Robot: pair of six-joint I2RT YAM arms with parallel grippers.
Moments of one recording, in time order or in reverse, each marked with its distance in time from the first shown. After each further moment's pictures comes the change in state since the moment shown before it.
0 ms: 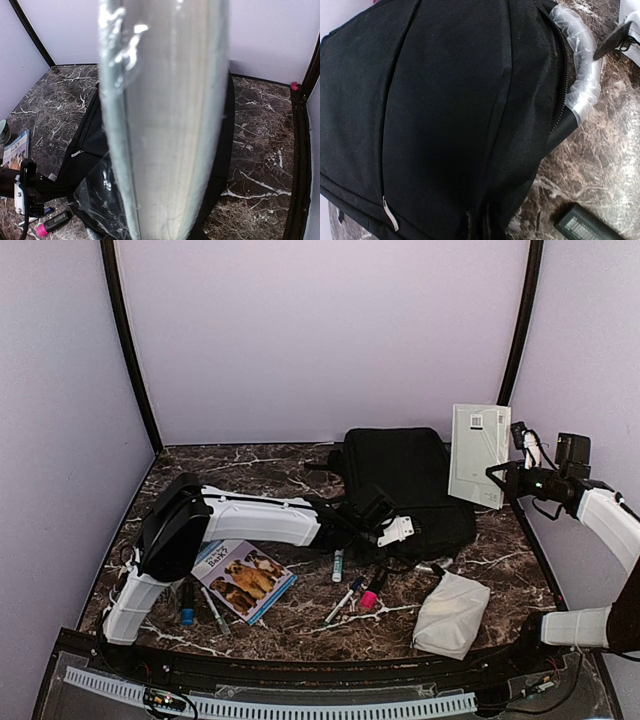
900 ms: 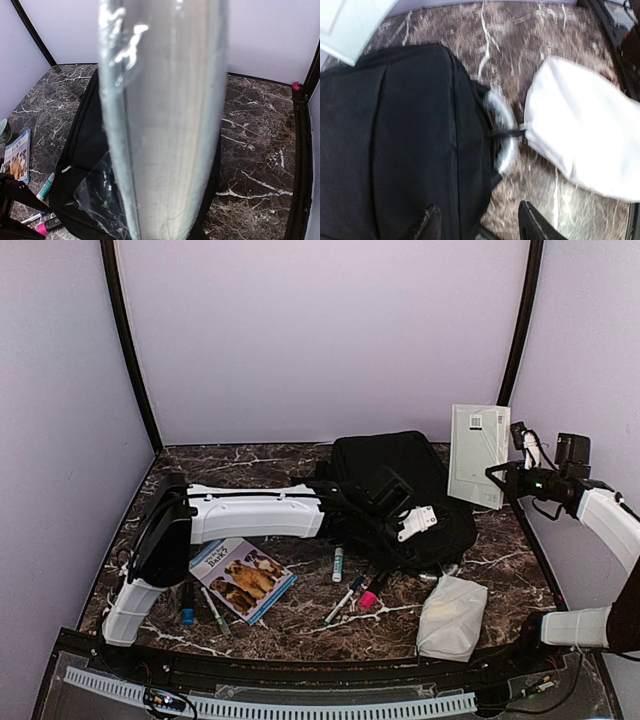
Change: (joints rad) left arm -0.051 -0.056 0.105 -0.150 0.285 -0.203; right arm 0.000 0.000 0.000 -0.004 -0.007 -0.003
